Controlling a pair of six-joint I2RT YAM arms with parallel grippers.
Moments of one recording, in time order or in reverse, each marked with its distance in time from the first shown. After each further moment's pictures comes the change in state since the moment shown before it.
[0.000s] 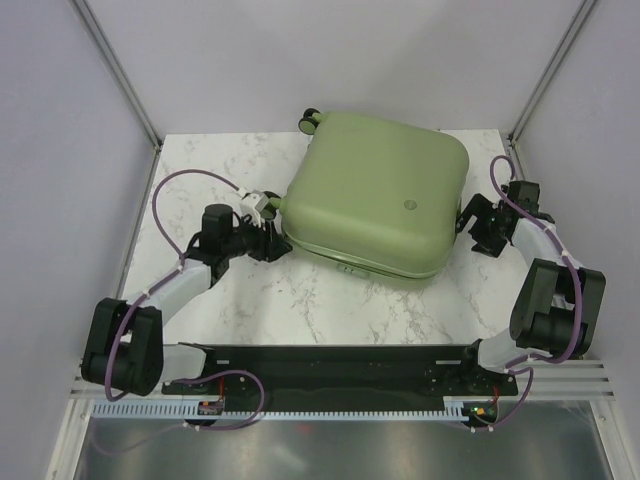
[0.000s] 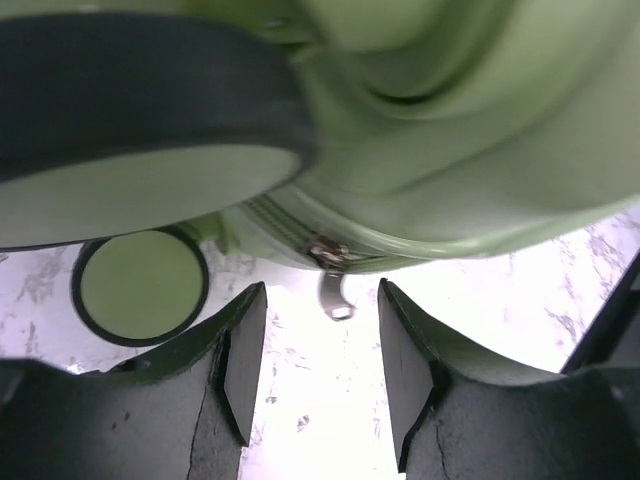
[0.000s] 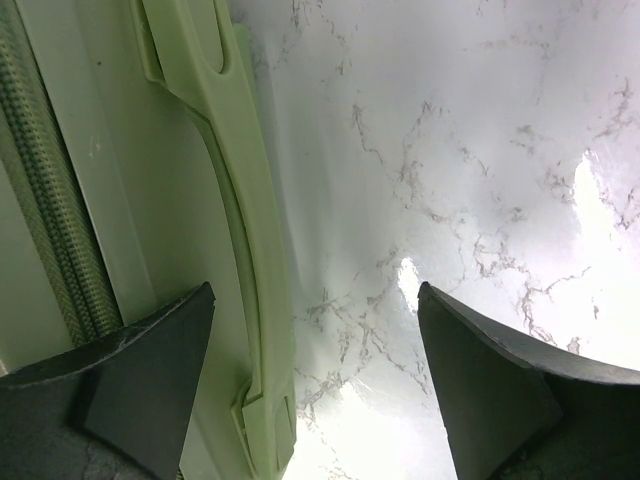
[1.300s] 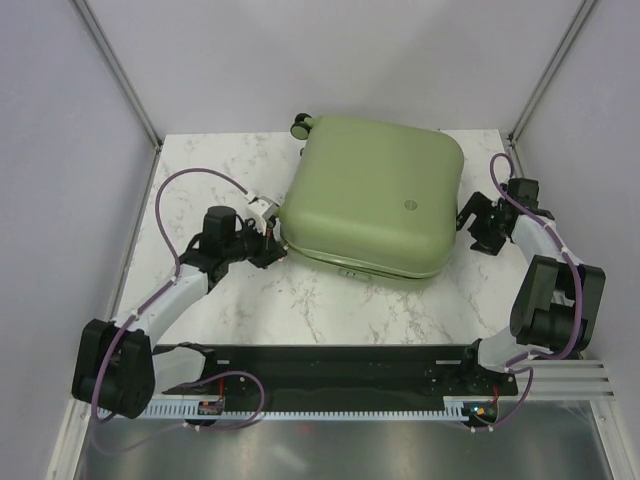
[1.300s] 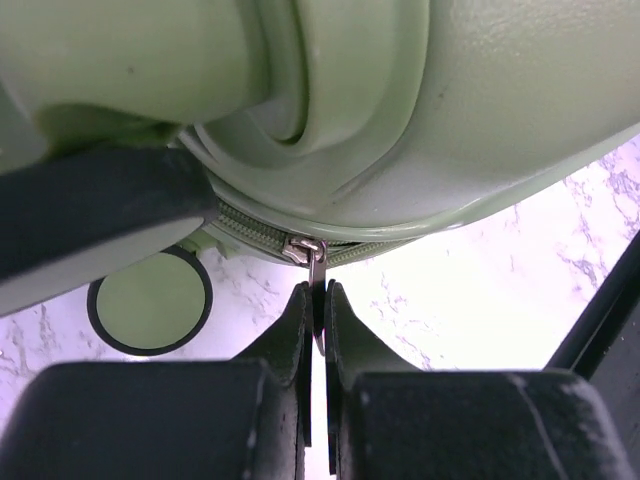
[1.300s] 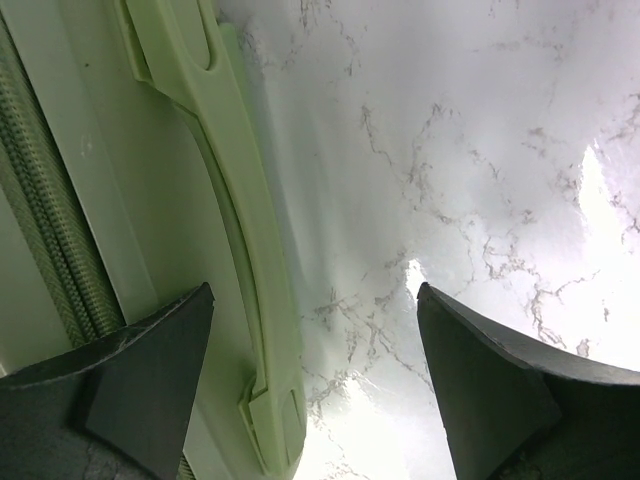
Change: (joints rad) left arm -0.053 -0.112 0.034 -0.185 -0.002 0.151; right arm 0.005 0.022 0.030 -0.026 -0.006 0.005
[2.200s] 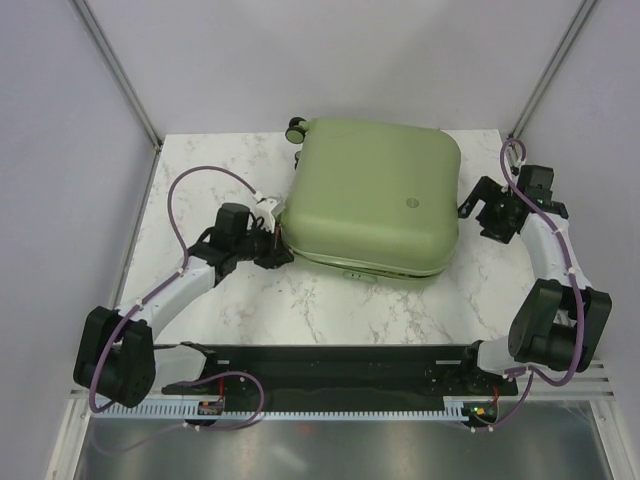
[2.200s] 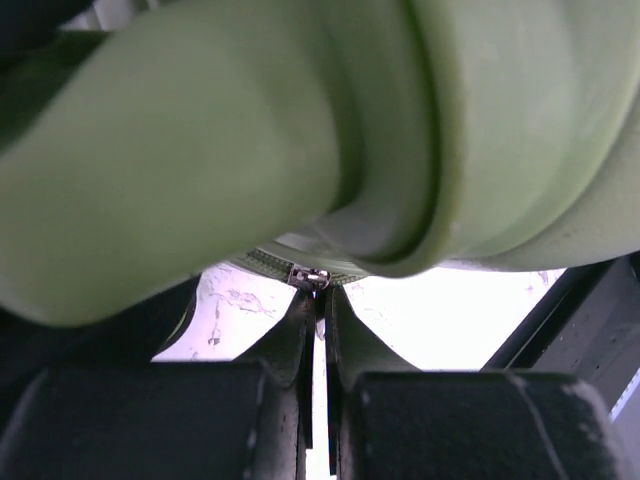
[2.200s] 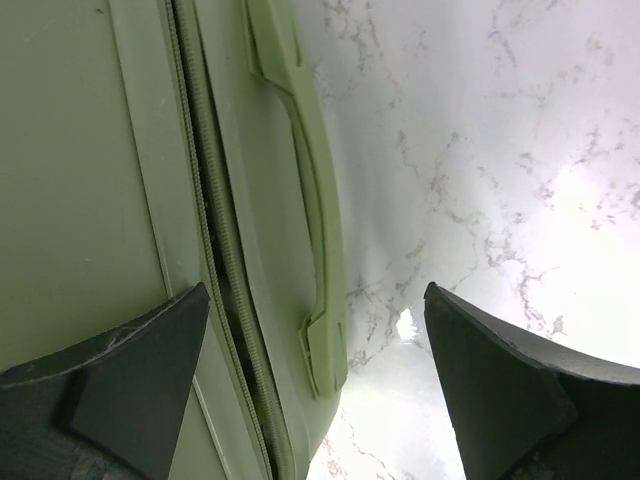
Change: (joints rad) left arm -0.090 0.039 0.065 -0.131 -0.088 -0.136; right arm -0.001 -0.109 0.108 -0.107 0.018 -0.031
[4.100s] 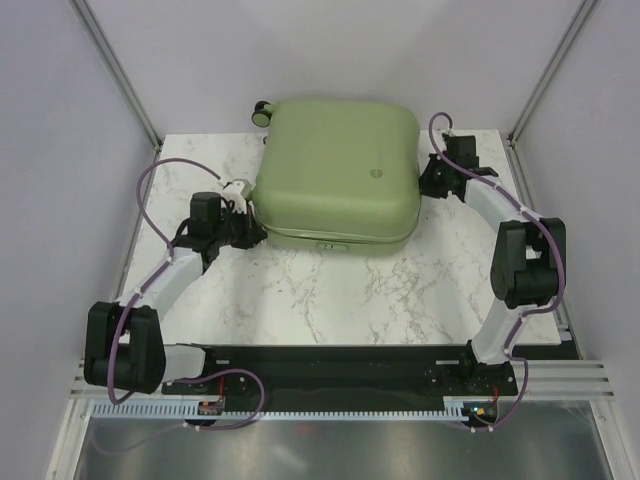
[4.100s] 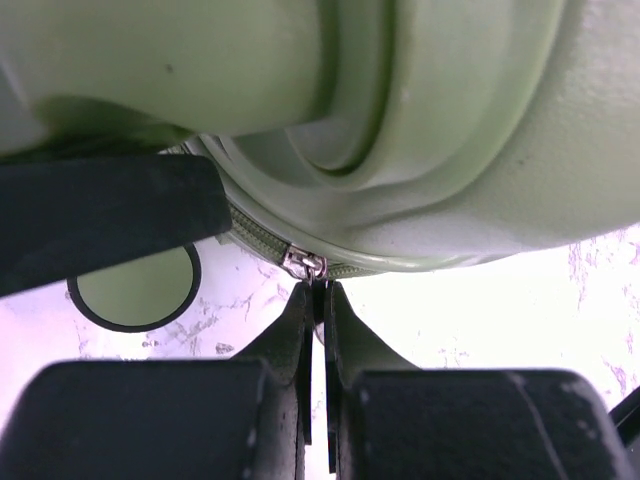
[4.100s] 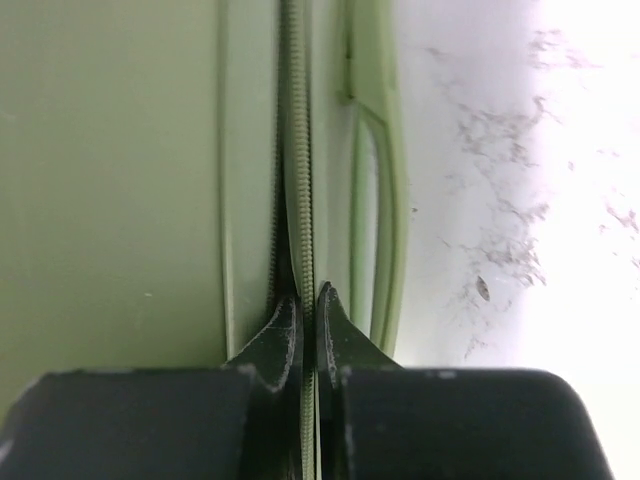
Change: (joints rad) left arm 0.226 0.067 0.043 0.076 -0.044 0.011; right arm 0.336 0.405 0.265 0.283 0.082 0.074
